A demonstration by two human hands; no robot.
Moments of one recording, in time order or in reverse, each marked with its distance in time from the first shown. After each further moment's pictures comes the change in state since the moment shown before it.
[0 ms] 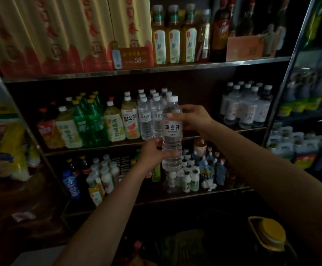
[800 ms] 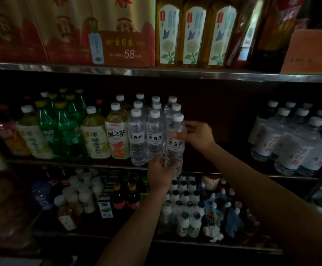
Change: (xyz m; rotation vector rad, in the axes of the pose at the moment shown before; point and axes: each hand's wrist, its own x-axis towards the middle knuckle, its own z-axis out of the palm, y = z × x) left_hand 0.228 -0.092 0.075 0.090 0.588 -0.160; right_hand 0.248 0.105 -0.051 -0.186 -0.003 -0.137
